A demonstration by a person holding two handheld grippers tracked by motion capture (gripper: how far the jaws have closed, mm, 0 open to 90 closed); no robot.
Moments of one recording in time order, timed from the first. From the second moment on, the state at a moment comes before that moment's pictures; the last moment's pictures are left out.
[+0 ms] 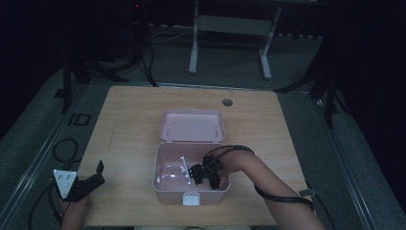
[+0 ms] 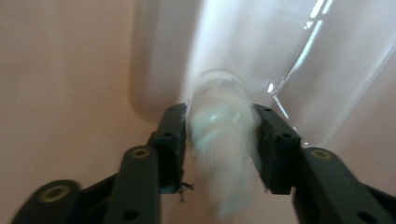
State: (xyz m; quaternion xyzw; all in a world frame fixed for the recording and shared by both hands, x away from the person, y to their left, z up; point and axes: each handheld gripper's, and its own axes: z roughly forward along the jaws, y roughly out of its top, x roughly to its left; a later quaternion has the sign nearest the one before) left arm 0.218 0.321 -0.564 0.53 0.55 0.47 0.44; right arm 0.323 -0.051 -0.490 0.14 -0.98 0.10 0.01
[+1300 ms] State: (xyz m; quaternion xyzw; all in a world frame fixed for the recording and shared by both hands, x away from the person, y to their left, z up) left arm 0.219 0.320 -0.564 0.53 0.55 0.47 0.43; right arm 0.344 -0.079 -0.409 0.05 -1.00 -0.03 0.02
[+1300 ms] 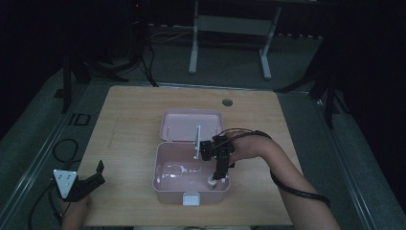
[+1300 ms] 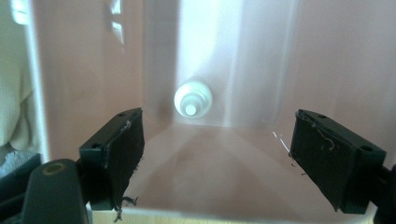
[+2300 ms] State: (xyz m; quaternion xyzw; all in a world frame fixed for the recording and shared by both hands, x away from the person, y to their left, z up) left arm 0.219 0.320 -0.564 0.53 0.55 0.47 0.43; right arm 0.356 -0.151 -0.386 -0.01 -1.00 -0.06 -0.03
